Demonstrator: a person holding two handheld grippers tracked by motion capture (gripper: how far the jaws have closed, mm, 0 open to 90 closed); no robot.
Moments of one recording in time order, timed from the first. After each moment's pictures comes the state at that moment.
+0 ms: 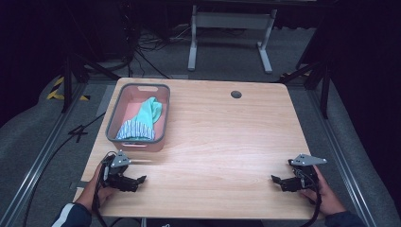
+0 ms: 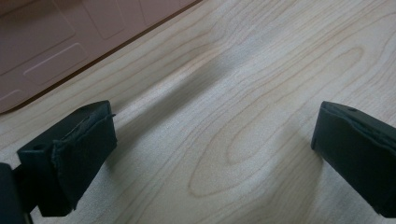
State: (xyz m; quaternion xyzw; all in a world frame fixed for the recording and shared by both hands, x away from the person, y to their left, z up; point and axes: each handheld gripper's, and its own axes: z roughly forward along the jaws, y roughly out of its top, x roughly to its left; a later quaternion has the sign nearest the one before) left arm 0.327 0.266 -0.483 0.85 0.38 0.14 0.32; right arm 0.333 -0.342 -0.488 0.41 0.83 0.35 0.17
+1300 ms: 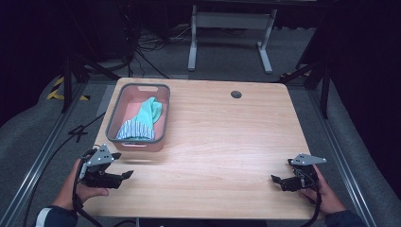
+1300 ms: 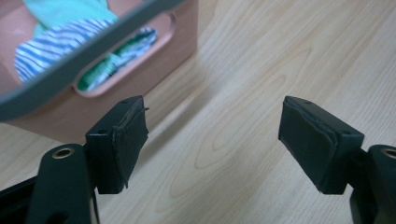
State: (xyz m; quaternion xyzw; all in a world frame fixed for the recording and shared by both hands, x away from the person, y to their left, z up) left arm 0.307 0.289 -0.400 0.86 0.33 0.16 0.34; right arm 0.335 -0.342 -0.488 0.41 0.83 0.35 0.17
